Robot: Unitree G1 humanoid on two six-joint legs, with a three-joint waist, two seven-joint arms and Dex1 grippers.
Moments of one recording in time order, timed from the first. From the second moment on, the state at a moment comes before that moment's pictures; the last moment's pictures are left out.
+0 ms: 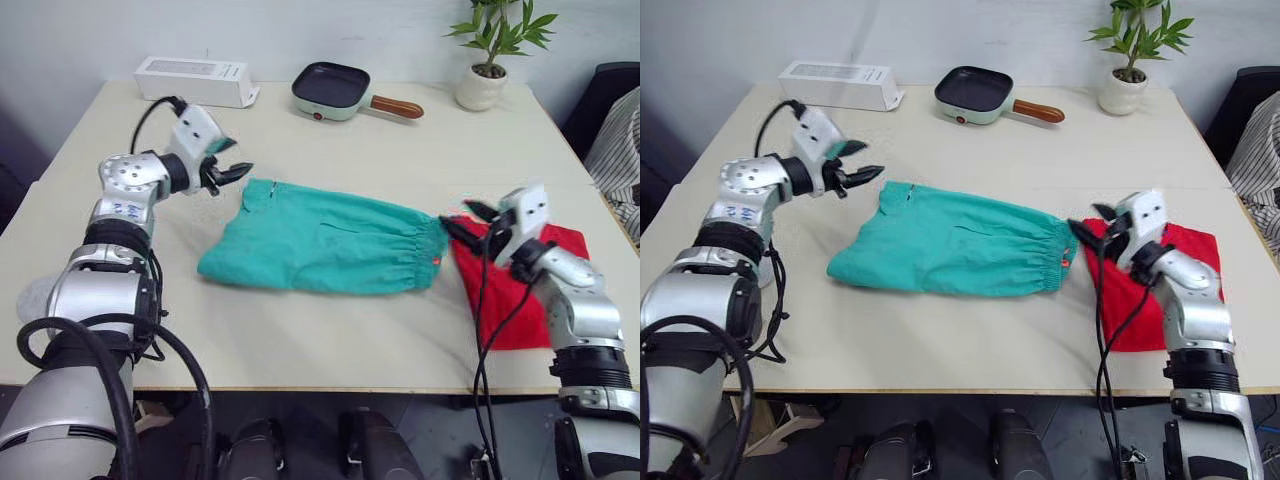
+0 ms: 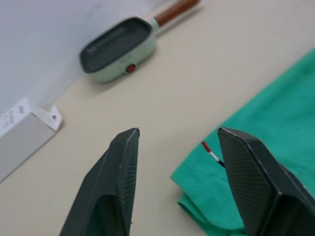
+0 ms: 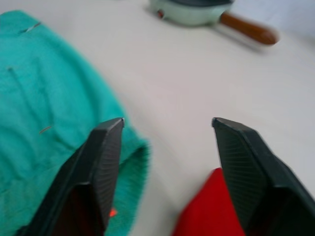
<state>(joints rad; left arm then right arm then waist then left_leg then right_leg) -1.26 0.61 0.03 1.29 0.00 -0.36 -0.83 -0.49 -0.62 -0.21 0.28 0.36 0.09 0.72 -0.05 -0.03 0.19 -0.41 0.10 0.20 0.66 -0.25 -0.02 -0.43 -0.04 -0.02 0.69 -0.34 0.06</state>
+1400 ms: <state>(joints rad) -0.31 0.73 -0.07 0.24 -0.11 -0.33 -1.04 -0.49 -0.61 0.13 0.40 0.06 -0.48 1.02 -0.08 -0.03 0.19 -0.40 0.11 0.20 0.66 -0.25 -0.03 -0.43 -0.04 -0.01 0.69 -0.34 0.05</state>
